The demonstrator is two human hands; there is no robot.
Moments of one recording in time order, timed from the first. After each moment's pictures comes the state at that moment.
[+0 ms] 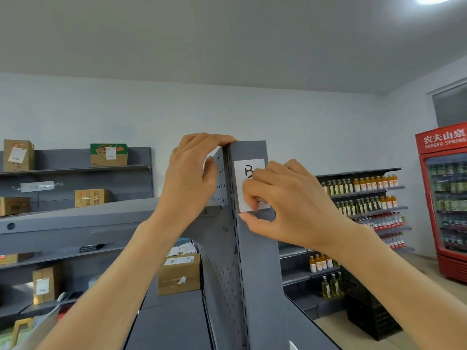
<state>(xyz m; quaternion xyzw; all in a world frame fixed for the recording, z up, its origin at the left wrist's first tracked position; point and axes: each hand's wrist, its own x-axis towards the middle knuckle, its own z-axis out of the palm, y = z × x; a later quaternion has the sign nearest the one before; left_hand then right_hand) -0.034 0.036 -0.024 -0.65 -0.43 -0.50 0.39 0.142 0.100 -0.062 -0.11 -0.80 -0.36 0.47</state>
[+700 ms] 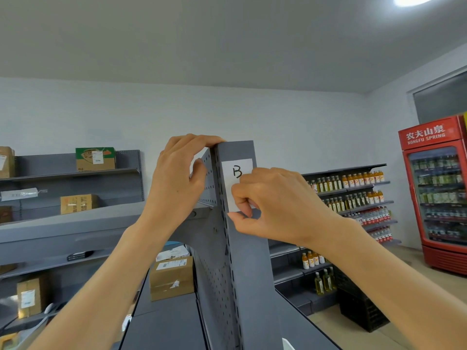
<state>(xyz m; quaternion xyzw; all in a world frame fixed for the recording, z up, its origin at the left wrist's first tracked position) -0.035 0.035 -0.023 -0.65 -0.44 -0.49 0.39 0.140 0.089 -0.057 -0.16 -0.84 -0.29 0.43</state>
